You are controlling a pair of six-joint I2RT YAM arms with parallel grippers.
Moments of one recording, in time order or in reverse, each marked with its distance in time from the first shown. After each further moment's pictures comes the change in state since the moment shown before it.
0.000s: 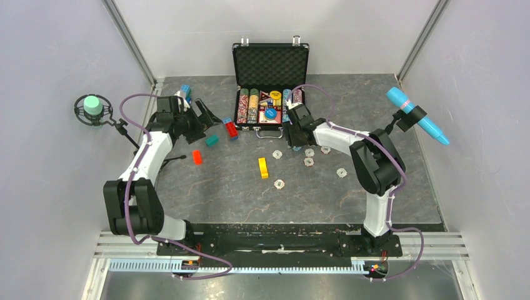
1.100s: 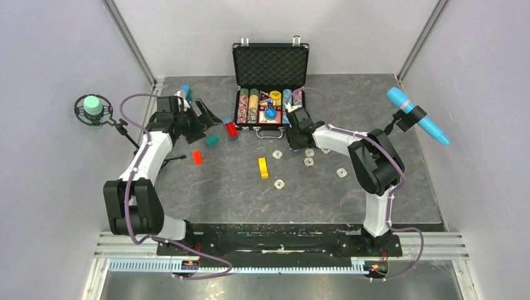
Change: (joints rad) left arm 0.000 0.000 0.000 0.000 0.000 0.000; right arm 0.006 0.011 -0.029 0.032 0.001 -0.001
